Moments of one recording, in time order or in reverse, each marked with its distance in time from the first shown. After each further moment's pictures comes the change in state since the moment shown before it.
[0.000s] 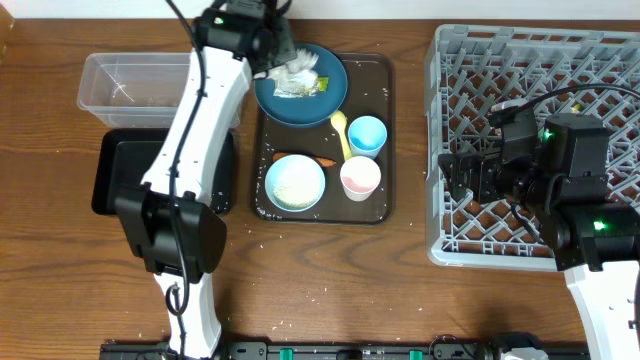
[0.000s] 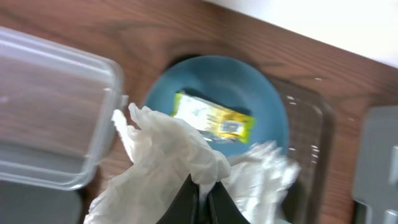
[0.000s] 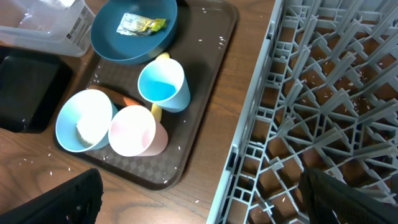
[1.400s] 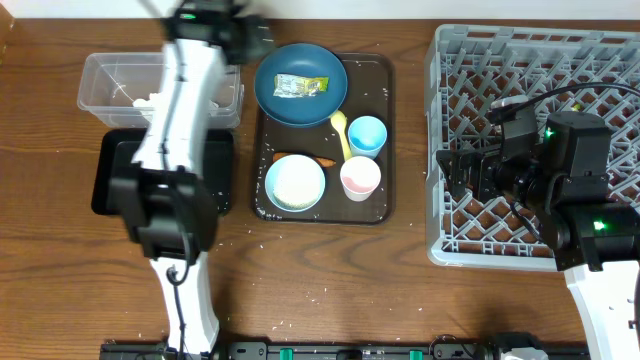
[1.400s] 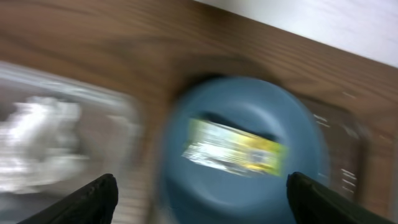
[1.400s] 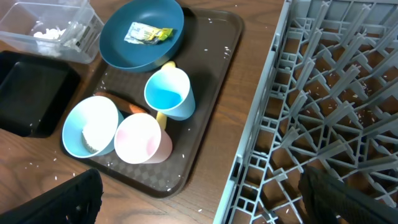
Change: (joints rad) left arm 0.053 0.106 0.000 0.118 0.059 0.080; right arm 0.000 0.000 0.000 0.033 -0.023 0.000
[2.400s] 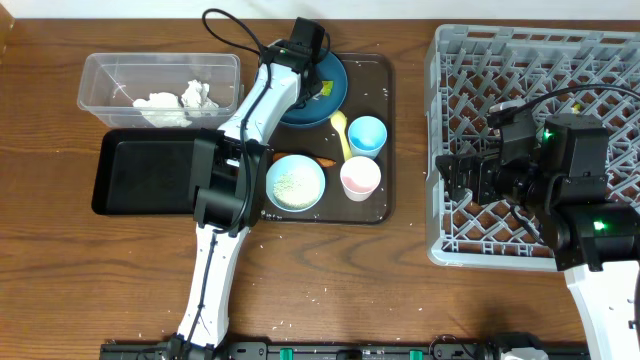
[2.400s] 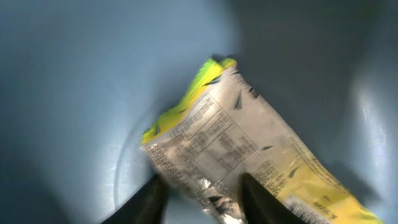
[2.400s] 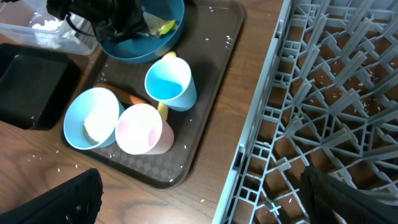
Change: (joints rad) left arm -0.135 0.315 0.002 0.091 -0.161 -0.414; right arm 0.000 0.000 0.000 -0.036 -0.003 0.000
